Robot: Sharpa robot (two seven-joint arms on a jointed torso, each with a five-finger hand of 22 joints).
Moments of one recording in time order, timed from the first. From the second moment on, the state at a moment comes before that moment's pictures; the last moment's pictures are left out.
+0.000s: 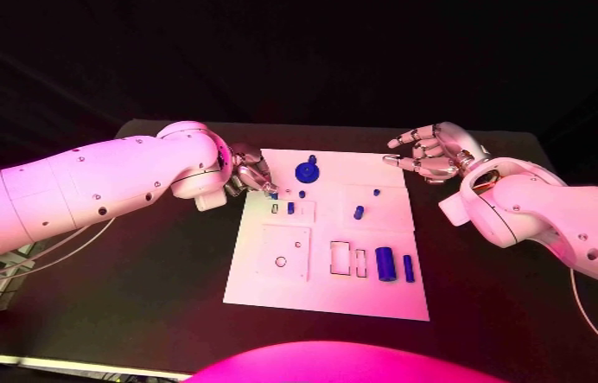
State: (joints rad) left arm 1.24 -0.86 -0.02 1.52 -0.97 0.10 -0.51; left_hand 1.16 -0.23 0.75 0.22 0.39 0.88 0.06 0.71 0.78 1.28 -0.02 1.10 0.88 1.47 -0.06 1.54 1.31 0.08 1.34 0.04 1.42 1.29; right arm 1.23 -0.89 -0.11 1.58 -0.79 -0.52 0.00; right_hand 1.44 -0.11 0.02 0.29 0.22 0.86 0.17 0.20 0.31 1.28 0.08 1.24 1.20 1.47 0.01 1.50 1.31 0.07 1.40 0.11 1.22 1.31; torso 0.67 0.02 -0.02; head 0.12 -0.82
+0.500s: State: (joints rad) left arm 1.21 -0.86 -0.03 1.54 -1.05 0.07 -0.51; left_hand 1.15 -0.24 0.76 0.21 0.40 0.89 0.06 0.71 0.78 1.28 -0.02 1.11 0.89 1.47 -0.06 1.55 1.31 0.08 1.34 0.04 1.43 1.29; right arm 1.23 -0.89 -0.11 1.58 -0.79 -0.52 0.00; right_hand 1.44 -0.11 0.02 0.29 0.23 0.86 0.17 0.20 0.31 1.28 0.08 1.24 1.20 1.47 0.01 1.50 1.31 0.07 1.40 0.11 1.21 1.31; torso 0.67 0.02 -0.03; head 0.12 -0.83
